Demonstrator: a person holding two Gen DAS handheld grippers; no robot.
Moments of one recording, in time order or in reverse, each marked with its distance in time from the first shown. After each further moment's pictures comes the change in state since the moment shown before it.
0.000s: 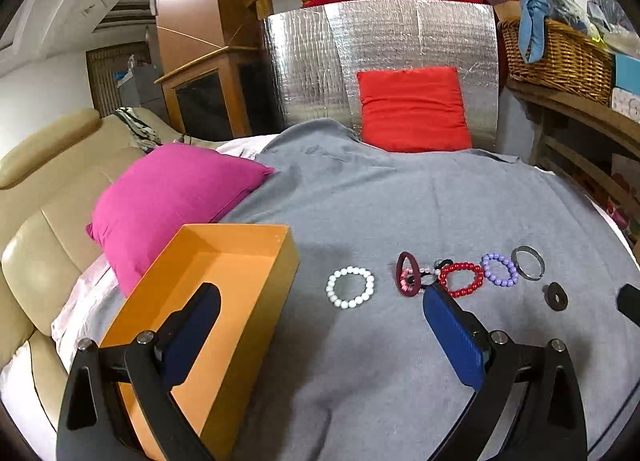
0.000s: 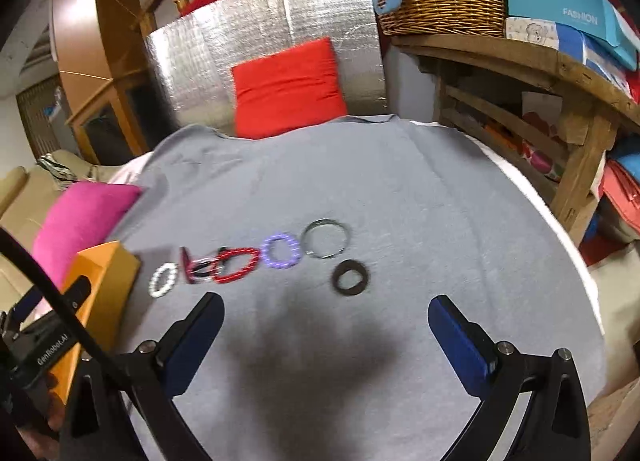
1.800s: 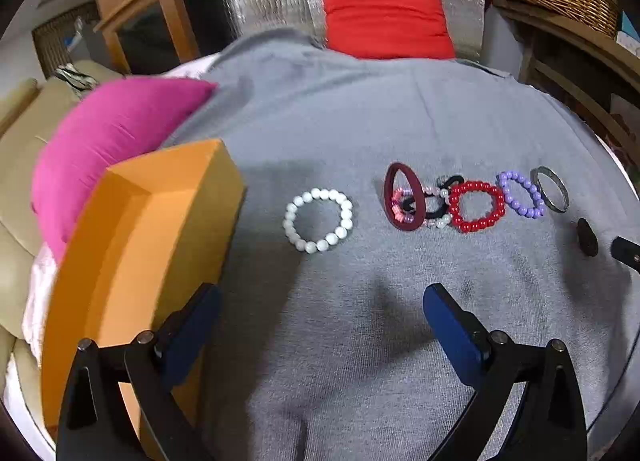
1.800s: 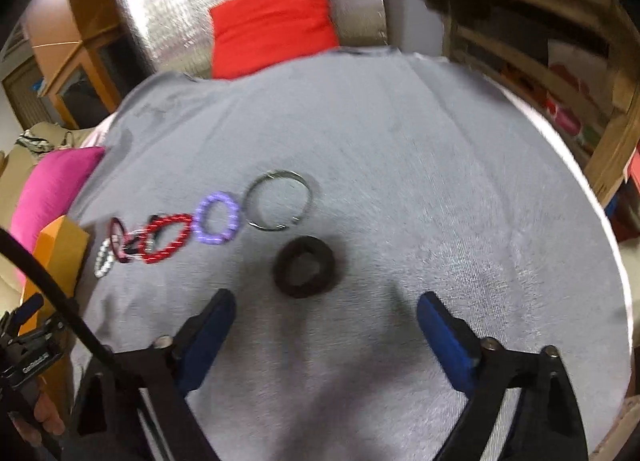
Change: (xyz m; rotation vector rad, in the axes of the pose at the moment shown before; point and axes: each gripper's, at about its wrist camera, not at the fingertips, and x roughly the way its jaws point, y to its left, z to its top) left arm 0.107 -0.025 -0.025 0.088 0.312 -0.114; right arm 0.113 -0.060 0.010 0.004 0.240 0.005
